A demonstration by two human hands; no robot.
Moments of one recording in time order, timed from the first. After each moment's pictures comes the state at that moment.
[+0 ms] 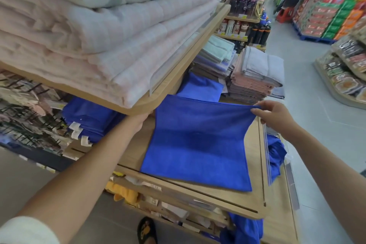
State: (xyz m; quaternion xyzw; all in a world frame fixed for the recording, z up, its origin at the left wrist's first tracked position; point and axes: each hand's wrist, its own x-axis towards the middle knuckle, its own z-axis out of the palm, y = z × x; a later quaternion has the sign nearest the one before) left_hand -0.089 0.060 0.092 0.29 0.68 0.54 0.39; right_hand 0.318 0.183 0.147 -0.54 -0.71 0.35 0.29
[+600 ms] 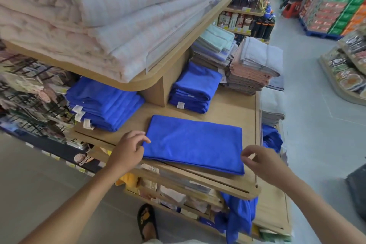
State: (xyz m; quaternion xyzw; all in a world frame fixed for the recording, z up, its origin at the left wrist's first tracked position) left_hand -0.046 -0.103 0.024 0.55 0.77 0.28 0.17; right_hand 0.362 0.041 0.077 -0.53 -0.80 0.27 0.06
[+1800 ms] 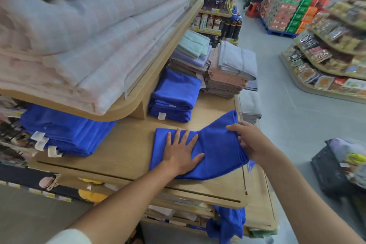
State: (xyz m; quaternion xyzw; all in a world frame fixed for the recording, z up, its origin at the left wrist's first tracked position) left_hand 0.095 0.046 -0.007 0.71 0.69 0.00 0.10; right_hand 0.308 0.093 0.134 -0.57 -0.40 0.65 0.30
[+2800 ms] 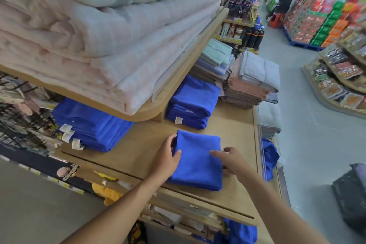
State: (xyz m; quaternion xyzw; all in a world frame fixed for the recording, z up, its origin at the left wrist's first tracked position) left_hand 0.027 0.010 -0.019 0.43 0.68 0.49 0.33; right_hand 0.243 0.092 0.044 -0.68 -0.51 0.51 0.12
